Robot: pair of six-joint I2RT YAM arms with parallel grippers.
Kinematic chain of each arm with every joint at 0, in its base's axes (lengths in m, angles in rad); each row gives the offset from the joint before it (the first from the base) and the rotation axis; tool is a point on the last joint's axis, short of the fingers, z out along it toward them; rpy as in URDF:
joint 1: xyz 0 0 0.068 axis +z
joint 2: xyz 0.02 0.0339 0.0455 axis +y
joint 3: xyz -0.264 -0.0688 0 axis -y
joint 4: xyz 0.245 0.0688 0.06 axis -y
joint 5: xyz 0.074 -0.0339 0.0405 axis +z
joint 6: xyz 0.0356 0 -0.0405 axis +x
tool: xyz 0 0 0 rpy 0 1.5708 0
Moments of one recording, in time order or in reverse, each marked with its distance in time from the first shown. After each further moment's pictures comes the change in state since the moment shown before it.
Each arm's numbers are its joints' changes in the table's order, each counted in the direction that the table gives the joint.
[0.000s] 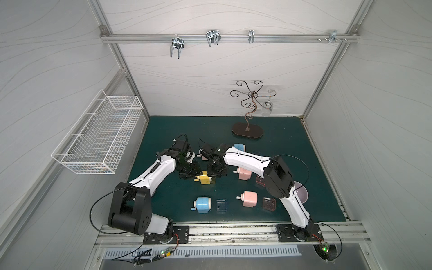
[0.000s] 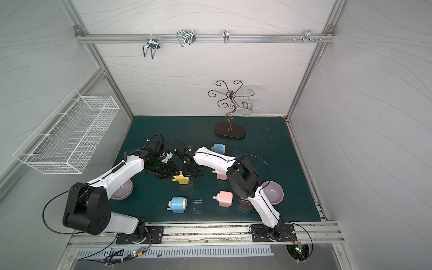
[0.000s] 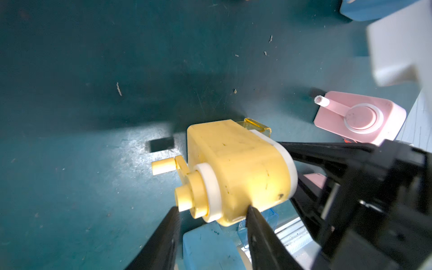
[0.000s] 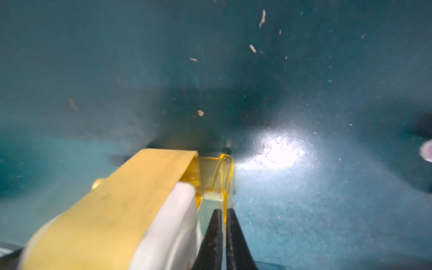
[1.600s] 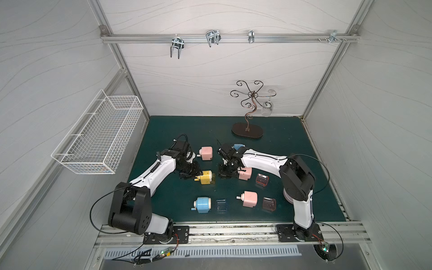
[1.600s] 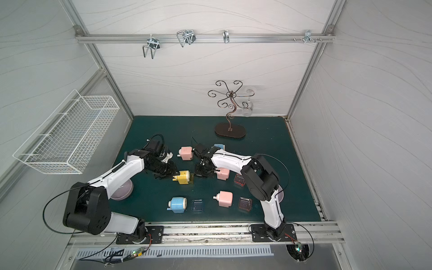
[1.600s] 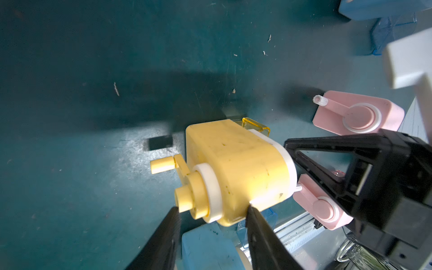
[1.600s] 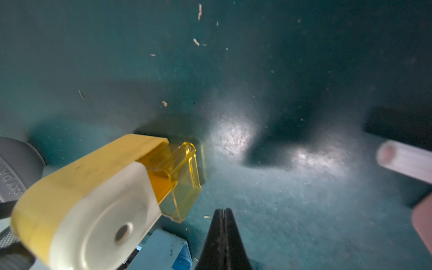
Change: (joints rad) left arm 0.000 0.002 0.000 0.002 -0.005 0.000; right arm -0.115 -0.227 -0.448 0.337 0.172 -0.048
